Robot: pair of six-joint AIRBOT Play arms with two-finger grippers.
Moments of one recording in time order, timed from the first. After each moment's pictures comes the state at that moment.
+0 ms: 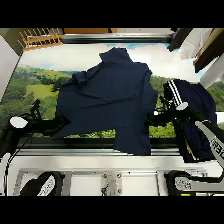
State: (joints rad) left arm 0.23 -0.93 0.59 1.00 -1.04 -1.56; right arm -0.08 -1.48 0.81 -0.84 0.97 1.19
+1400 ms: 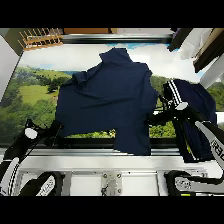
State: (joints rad) left arm 0.23 -0.98 0.37 1.15 -0.70 -2.13; right arm -0.07 -1.46 0.81 -0.83 0.98 1.15
